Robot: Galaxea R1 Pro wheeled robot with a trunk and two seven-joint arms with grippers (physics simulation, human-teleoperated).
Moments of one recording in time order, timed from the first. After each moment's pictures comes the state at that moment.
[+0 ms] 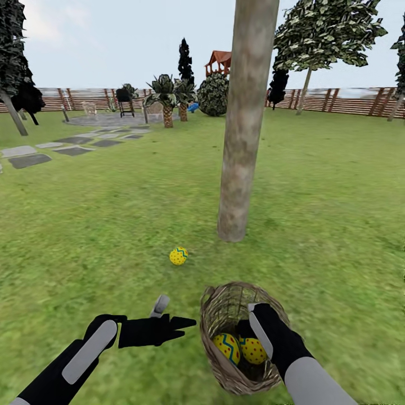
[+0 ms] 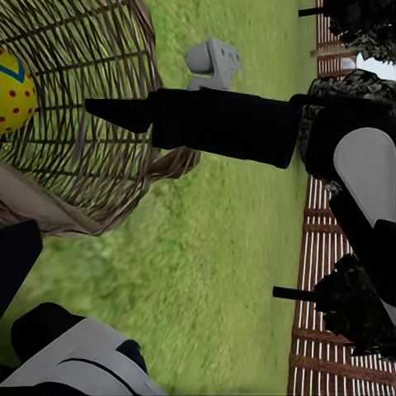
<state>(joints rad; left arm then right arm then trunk) -0.42 0.26 -0.45 -1.21 1.20 0.93 -0.36 -0.61 0.09 0.14 -0.71 -0.19 0.84 -0.25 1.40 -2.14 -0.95</state>
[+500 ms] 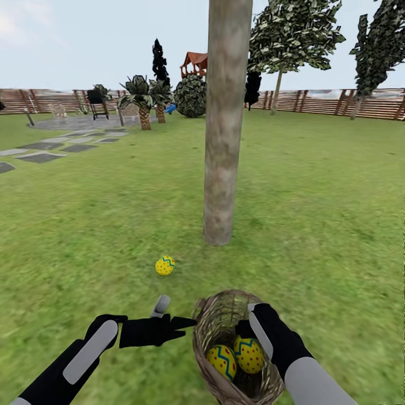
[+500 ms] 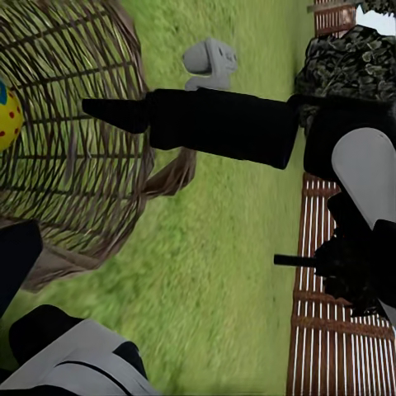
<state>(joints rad) -0.42 0.26 -0.45 -1.21 1.20 0.93 -0.36 -0.61 0.09 0.14 -0.71 -0.19 0.84 -0.24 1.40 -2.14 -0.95</state>
